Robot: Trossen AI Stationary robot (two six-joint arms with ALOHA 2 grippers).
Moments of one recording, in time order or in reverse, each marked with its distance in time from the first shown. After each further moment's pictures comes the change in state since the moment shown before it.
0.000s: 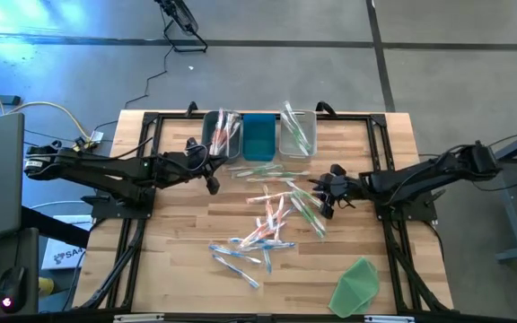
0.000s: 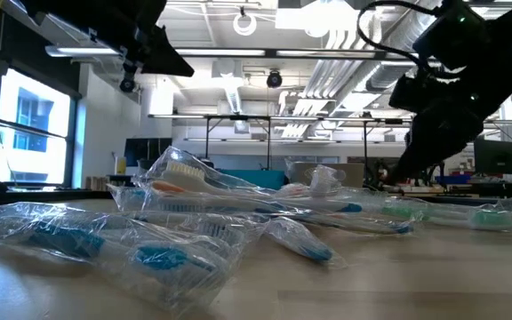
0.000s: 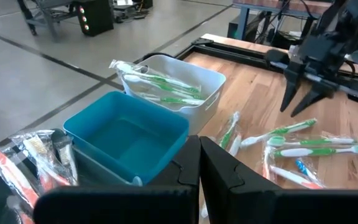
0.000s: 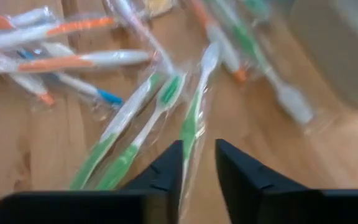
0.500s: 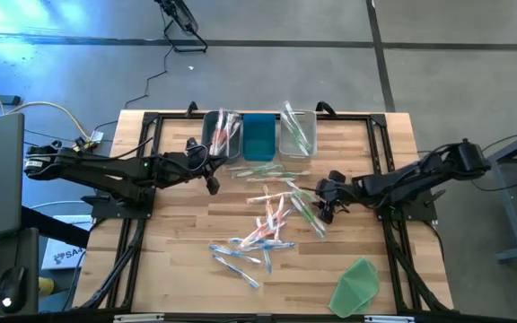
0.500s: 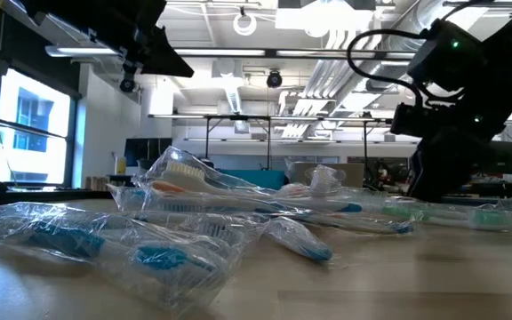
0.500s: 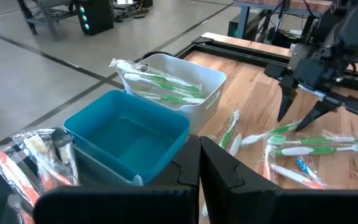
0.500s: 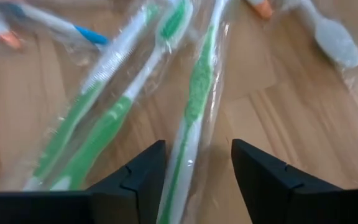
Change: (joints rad) left arm 0.000 0.000 -0.001 -0.004 0.000 0.000; right arm 0.020 0.155 0.000 0.006 -0.028 0.047
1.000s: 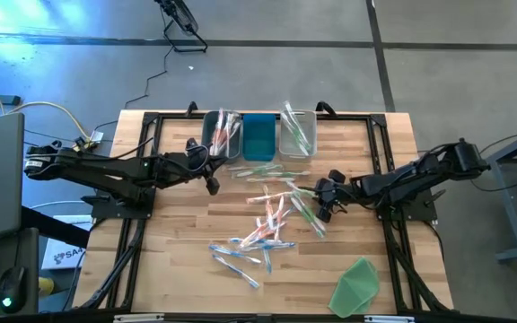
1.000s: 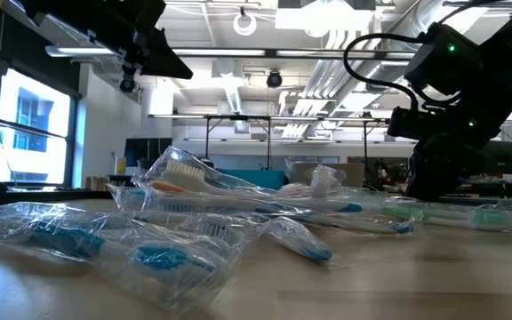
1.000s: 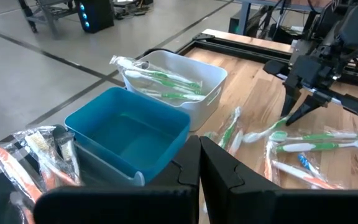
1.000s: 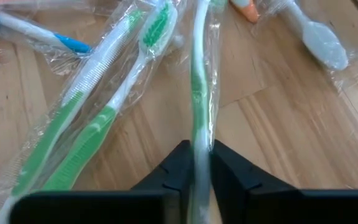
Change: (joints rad) left arm 0.000 0.000 0.000 -0.014 0.000 0.000; right arm -0.001 0.036 0.002 0.028 0.031 0.020
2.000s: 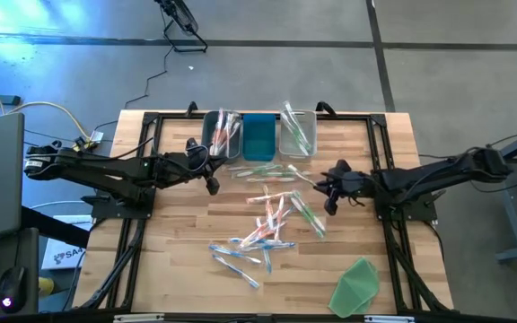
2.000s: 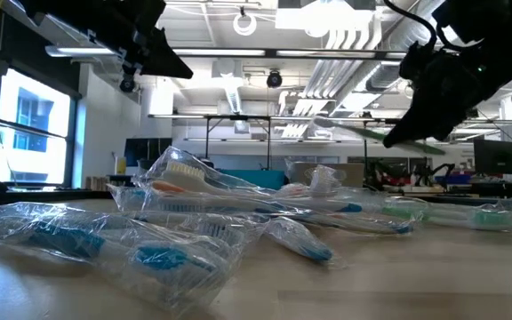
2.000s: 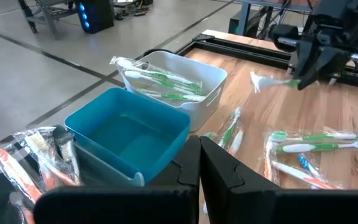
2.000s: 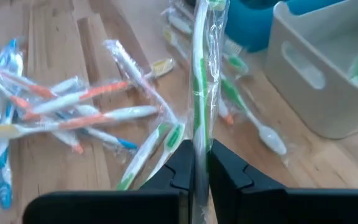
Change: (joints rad) left arm 0.000 0.000 0.000 0.002 0.000 0.000; right arm 0.000 -0.416 -0.002 -0.086 0.065 -0.032
